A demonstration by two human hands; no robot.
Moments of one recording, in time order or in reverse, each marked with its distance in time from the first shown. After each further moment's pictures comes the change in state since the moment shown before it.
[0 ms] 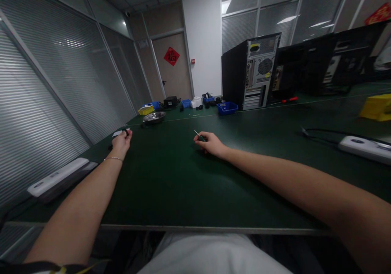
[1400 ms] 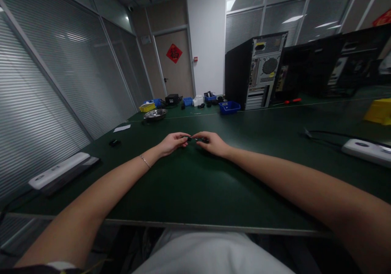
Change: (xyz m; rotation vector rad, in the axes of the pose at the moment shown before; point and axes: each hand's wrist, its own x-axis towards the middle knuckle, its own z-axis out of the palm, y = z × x) left_hand -0.151 -0.075 0.055 0.552 -1.233 -0.363; right_hand 0.000 0.006 -0.008 -0.430 -0.033 -0.366
